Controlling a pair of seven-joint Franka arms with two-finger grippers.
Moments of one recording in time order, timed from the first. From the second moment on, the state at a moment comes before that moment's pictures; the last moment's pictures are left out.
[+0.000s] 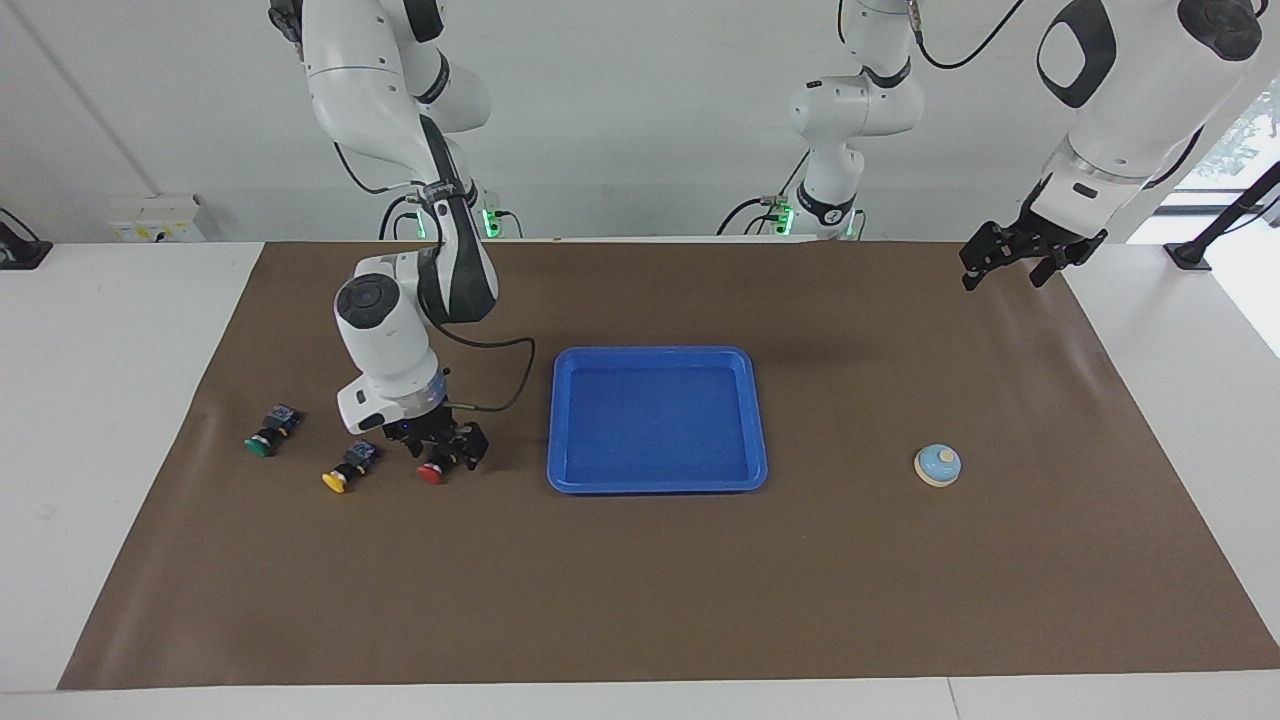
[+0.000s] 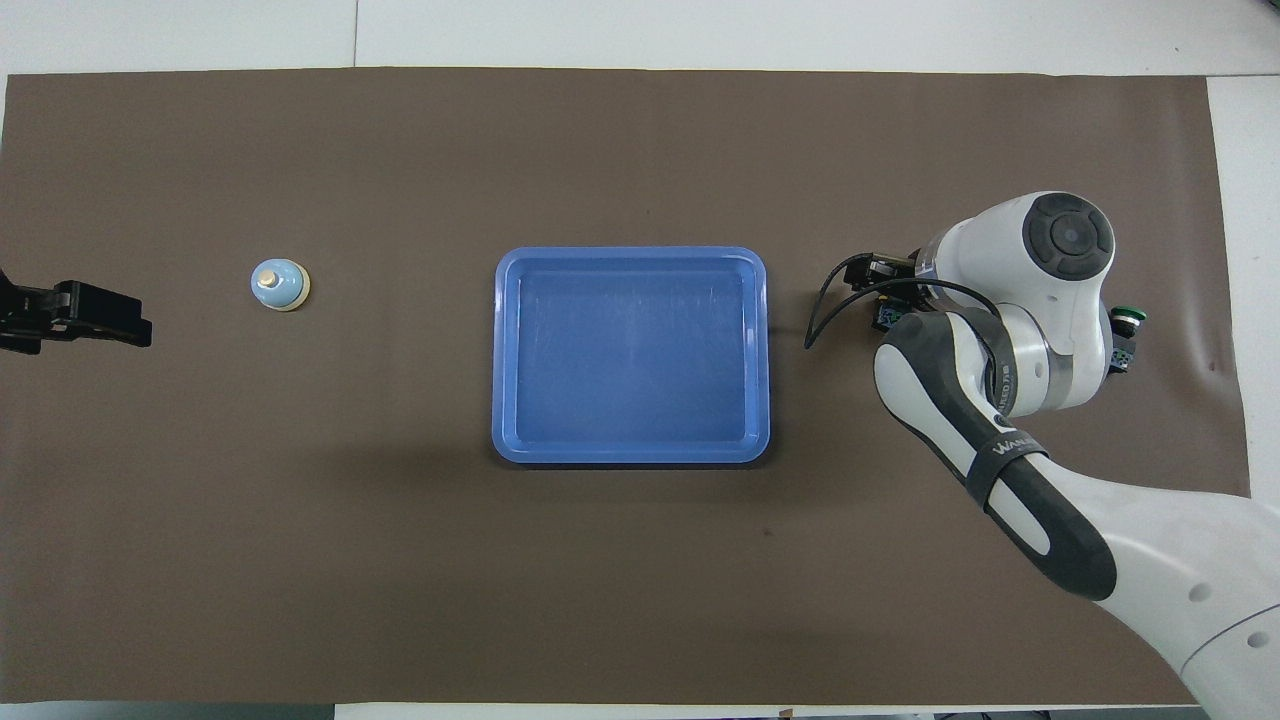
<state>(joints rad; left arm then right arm) -0.02 -0.05 0.01 -1.70 -0.01 1.61 0.00 0.10 0.35 0.03 -1.97 0.00 2.42 0.42</state>
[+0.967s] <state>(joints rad) -0.02 -0.05 0.01 -1.70 -0.01 1.61 0.00 0.10 0.36 0.03 -1.99 0.00 2.41 0.39</state>
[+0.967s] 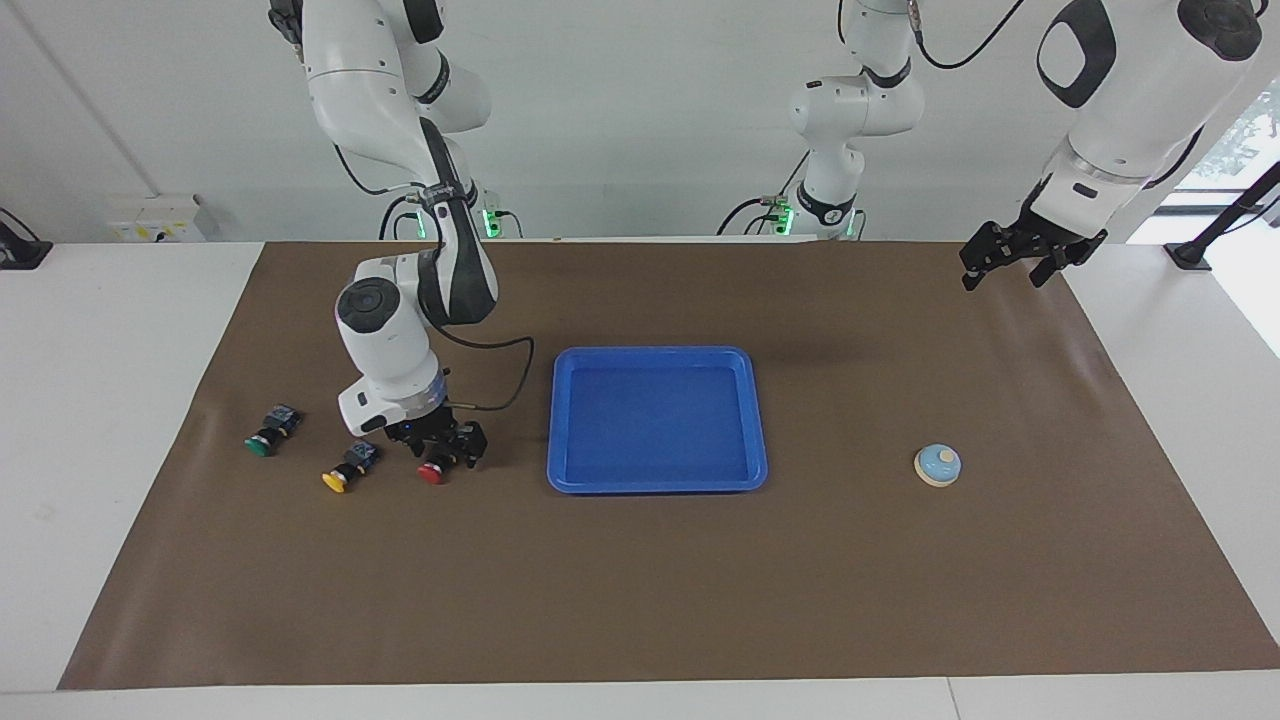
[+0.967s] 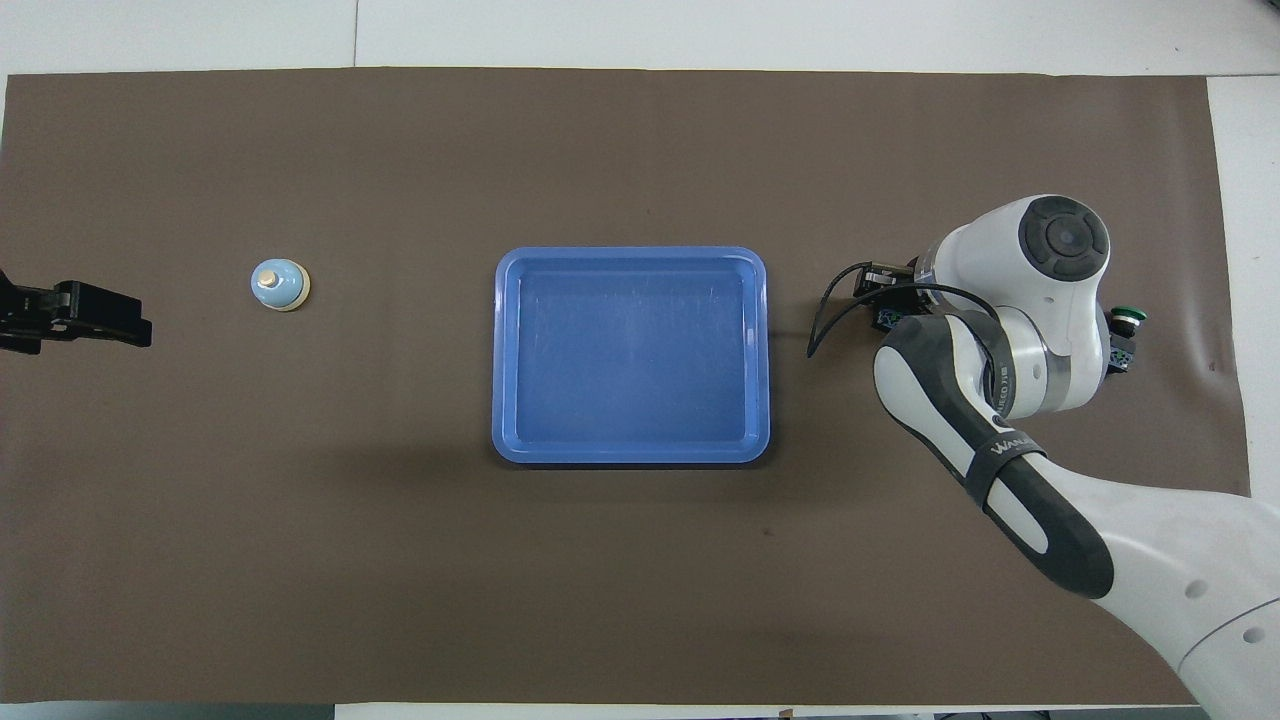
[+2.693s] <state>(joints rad) -0.02 -0.05 0.01 -1.70 -0.01 1.61 0.00 0.45 0.37 0.07 -1.83 0.01 2.21 0.41</state>
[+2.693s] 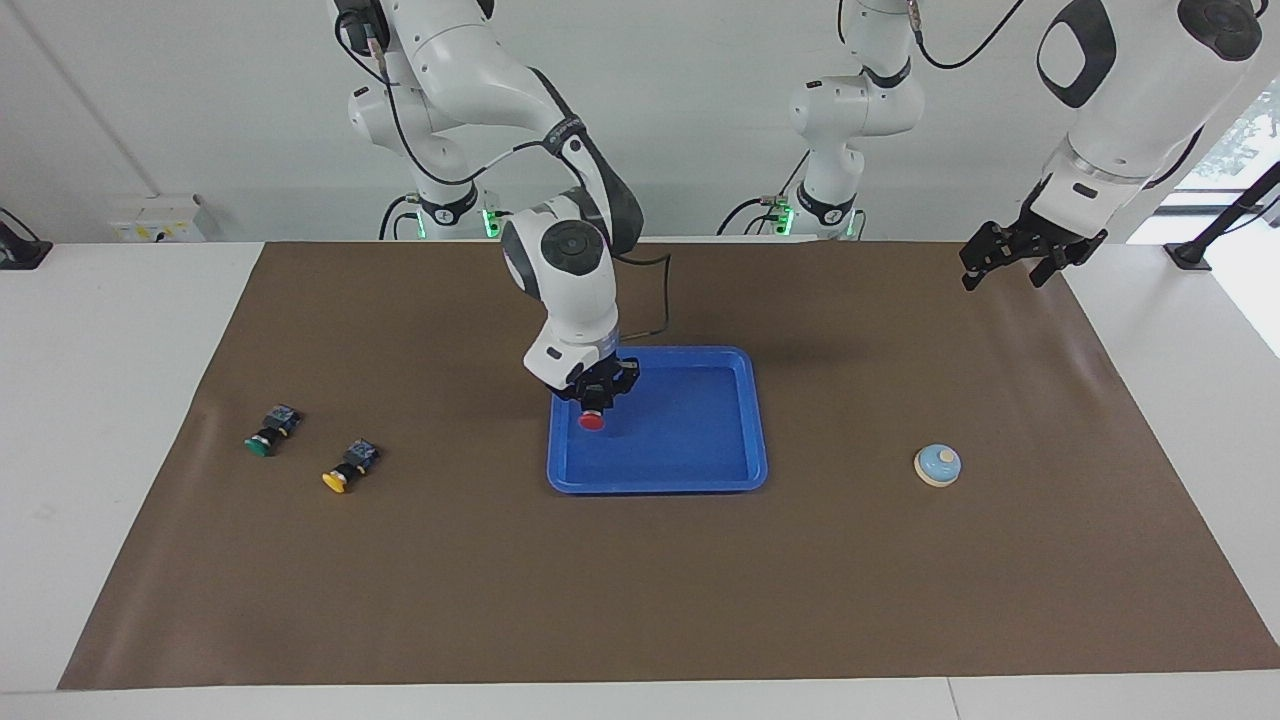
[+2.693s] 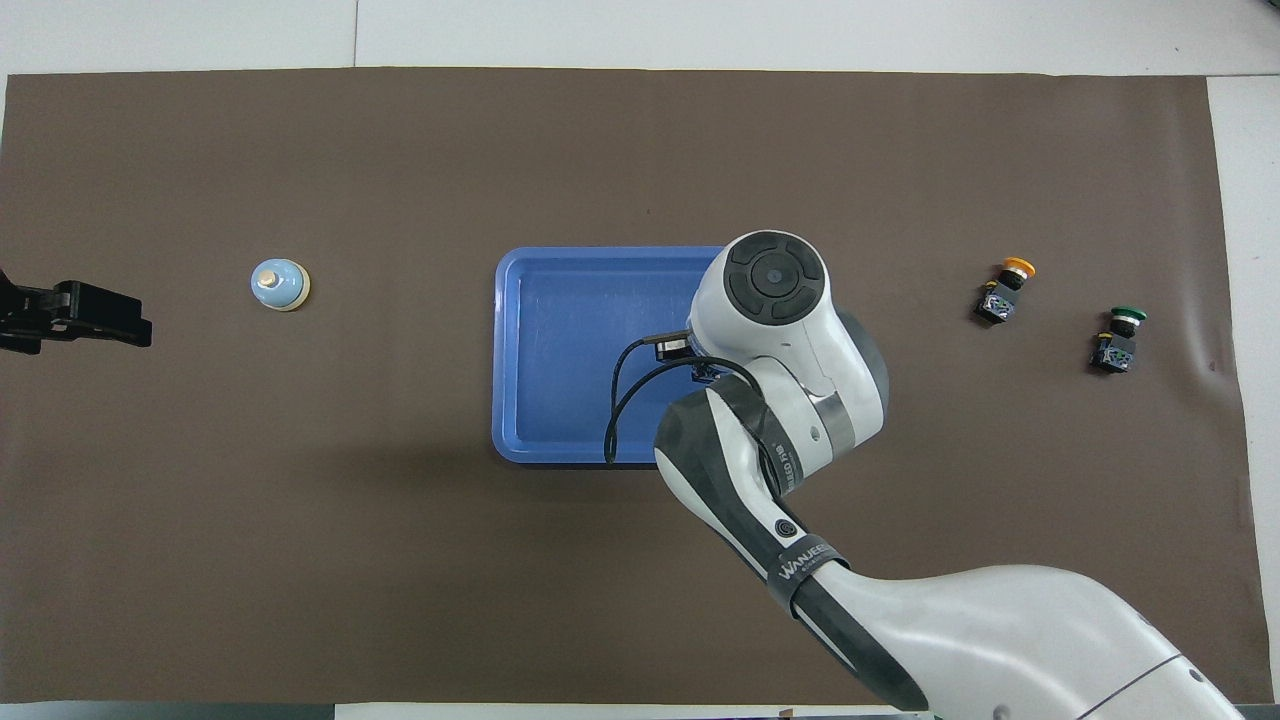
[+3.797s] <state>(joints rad) -0.02 -0.05 0.01 -1.70 -0.01 1.61 0.00 0.47 0.38 0.07 -1.91 0.02 2.28 0.49</state>
